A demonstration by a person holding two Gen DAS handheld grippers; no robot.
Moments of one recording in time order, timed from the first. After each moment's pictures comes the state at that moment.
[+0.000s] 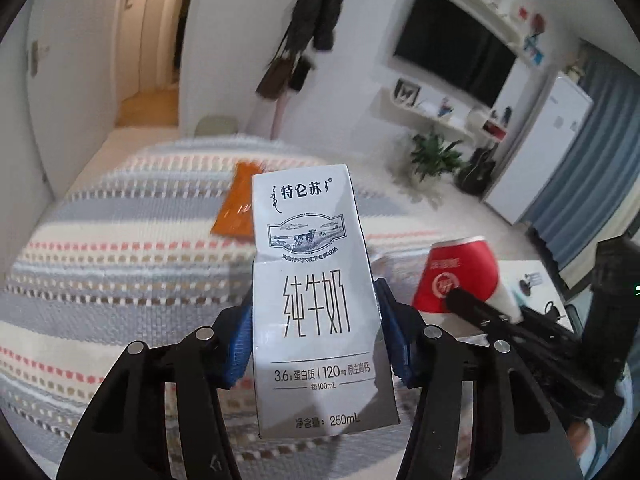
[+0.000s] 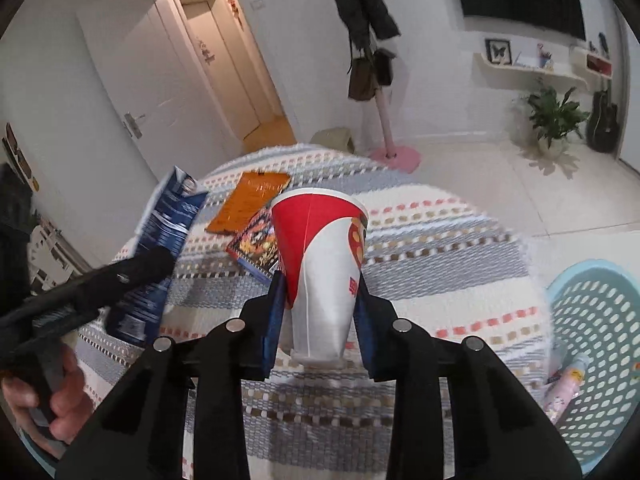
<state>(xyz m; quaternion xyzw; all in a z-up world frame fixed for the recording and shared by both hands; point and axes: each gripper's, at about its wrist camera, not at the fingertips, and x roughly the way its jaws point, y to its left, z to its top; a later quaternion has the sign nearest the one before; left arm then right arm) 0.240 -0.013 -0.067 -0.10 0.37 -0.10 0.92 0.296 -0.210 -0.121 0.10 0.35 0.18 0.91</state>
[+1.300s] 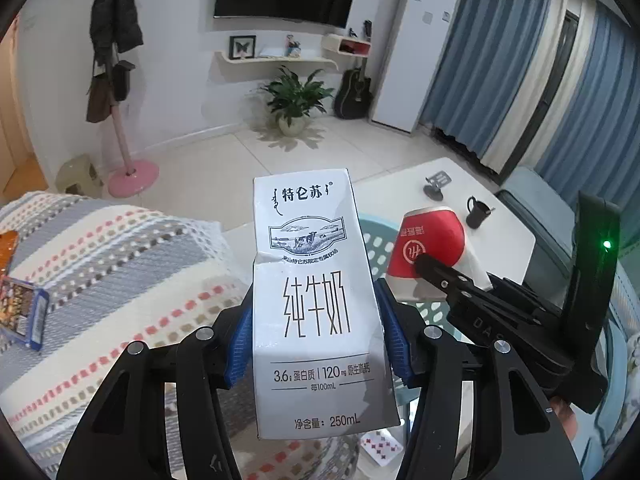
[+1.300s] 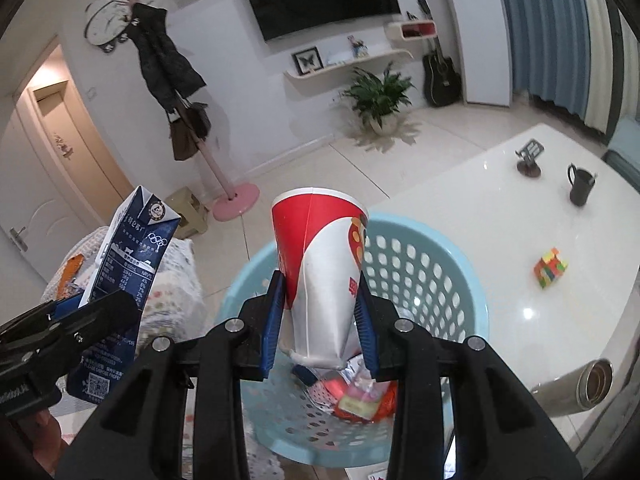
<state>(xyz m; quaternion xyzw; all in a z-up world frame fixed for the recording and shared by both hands) 0.242 -0.299 -0.112 0.04 0.40 -0.31 0.86 0.221 -0.479 -0.180 0.22 0.32 -0.08 0.92</state>
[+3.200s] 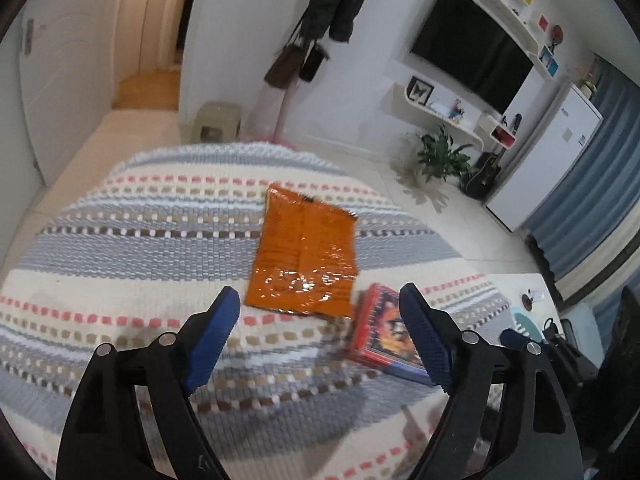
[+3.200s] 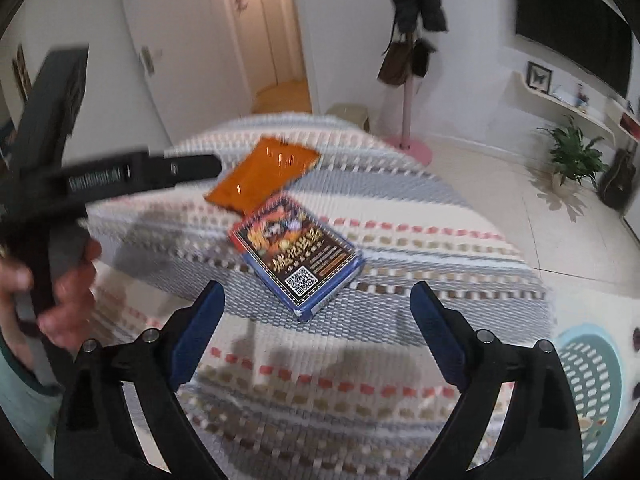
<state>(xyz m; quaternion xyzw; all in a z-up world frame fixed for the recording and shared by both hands) 0.349 0.043 -0.104 -0.13 0.41 -0.10 0.90 0.349 -0.149 -0.134 -0.02 0.39 0.21 0.90</state>
